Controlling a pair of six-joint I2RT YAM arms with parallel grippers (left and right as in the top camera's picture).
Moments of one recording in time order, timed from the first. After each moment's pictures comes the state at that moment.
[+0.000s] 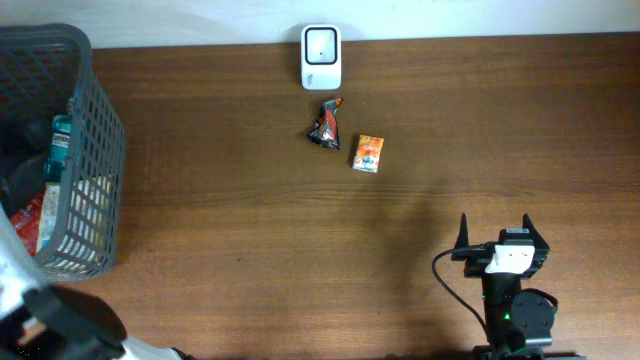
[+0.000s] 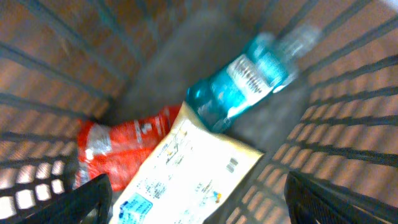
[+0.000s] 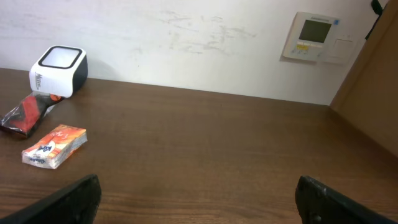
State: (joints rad) left arm 0.64 1.78 1.79 -1.03 -0.02 -0.07; right arm 0.00 0.01 0.01 -0.07 0.11 -0.14
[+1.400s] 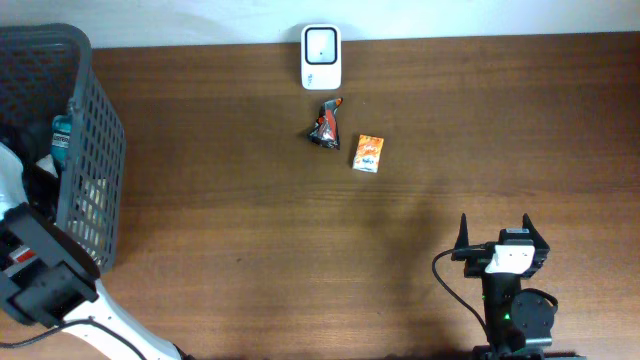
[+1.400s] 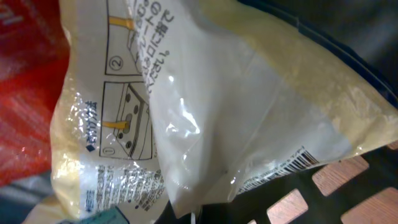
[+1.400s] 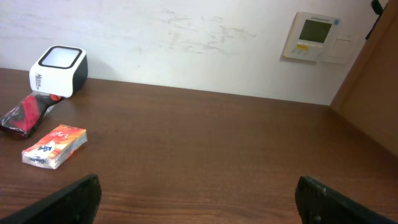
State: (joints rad) left arm 0.64 2.17 1.82 -1.29 0.02 0.01; right arm 0.00 0.01 0.01 -0.07 0.11 -0.14
